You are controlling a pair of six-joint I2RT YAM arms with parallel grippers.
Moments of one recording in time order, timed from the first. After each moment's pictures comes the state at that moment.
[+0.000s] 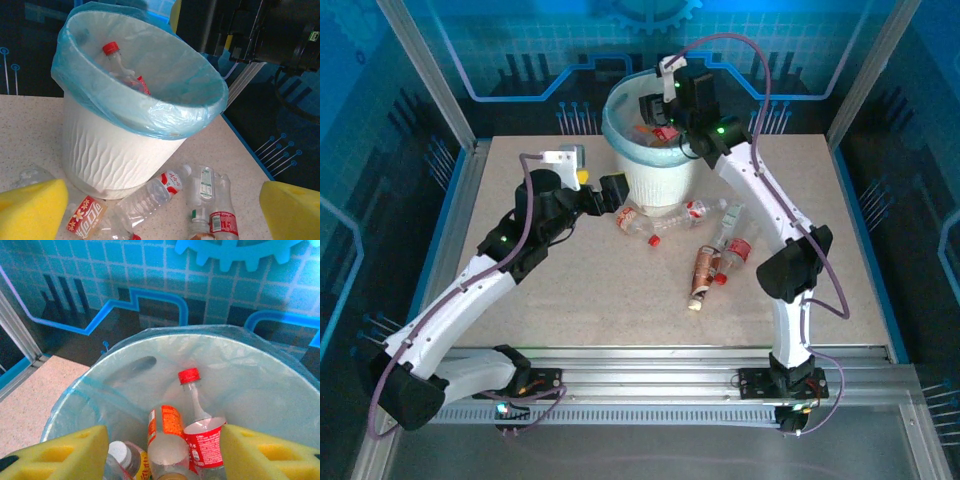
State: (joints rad) left arm -0.51 1.13 1.10 -0.19 -0.05 -0.46; right arm 0.51 2.03 2.28 -0.59 0.13 0.08
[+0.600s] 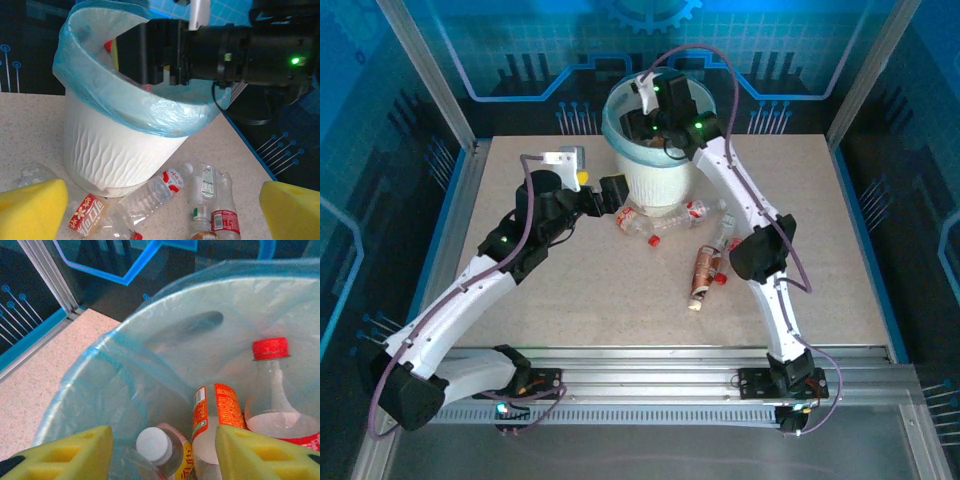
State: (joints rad) left arm -0.51 1.13 1.10 -0.19 -0.05 -0.46; right arm 0.51 2.34 2.63 -0.80 -0.08 0.04
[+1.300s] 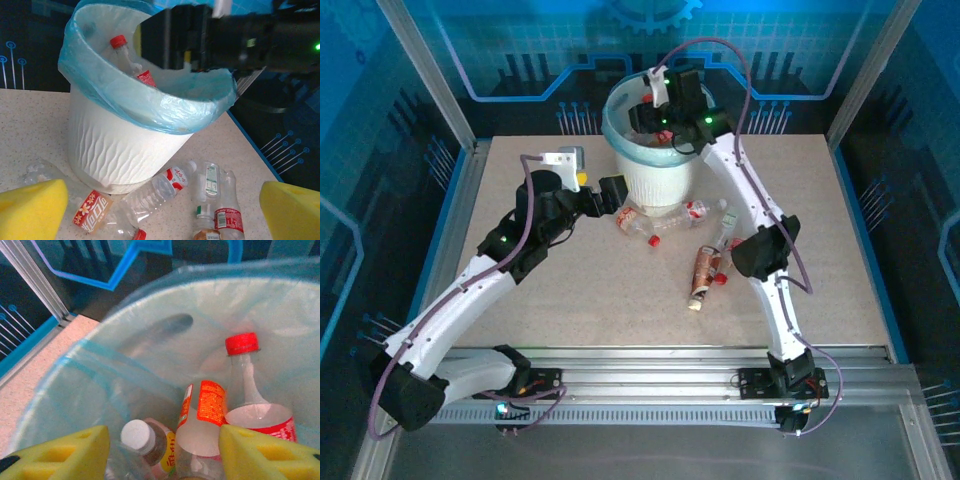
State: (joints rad) left arm -0.51 1.13 1.10 -0.21 -0.06 -0.46; right arm 0.47 2.31 2.69 -0.86 -0.08 0.09
